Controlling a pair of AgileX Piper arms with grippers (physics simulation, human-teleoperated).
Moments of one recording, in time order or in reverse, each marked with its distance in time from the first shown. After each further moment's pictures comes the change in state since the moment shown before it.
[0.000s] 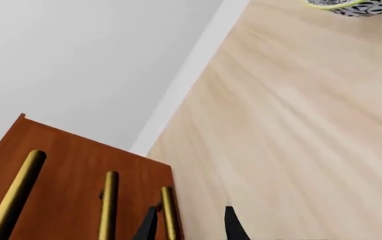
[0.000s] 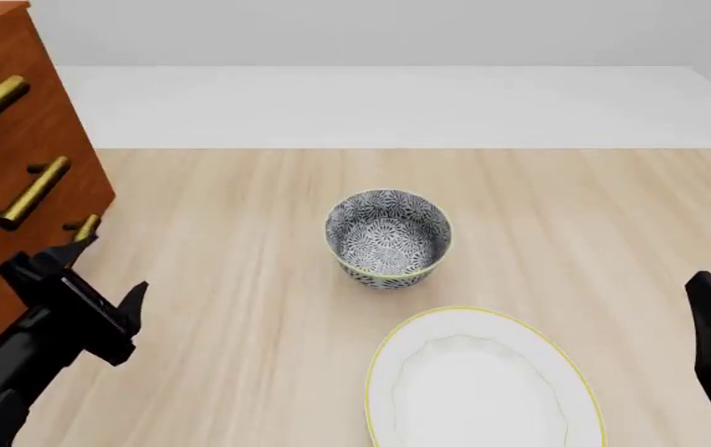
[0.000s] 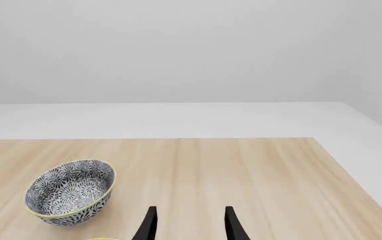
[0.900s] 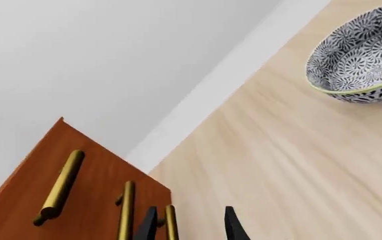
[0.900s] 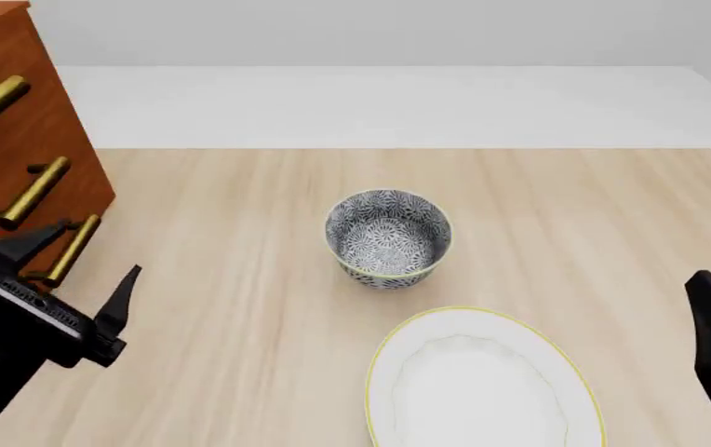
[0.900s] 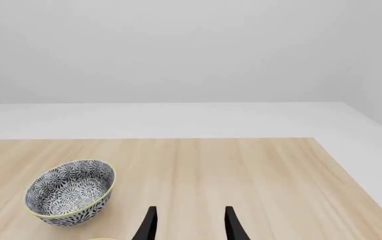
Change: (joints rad) left arm -0.092 -0.479 0.051 0.287 -0.218; right arm 0.000 0.006 -0.001 -0.004 0.000
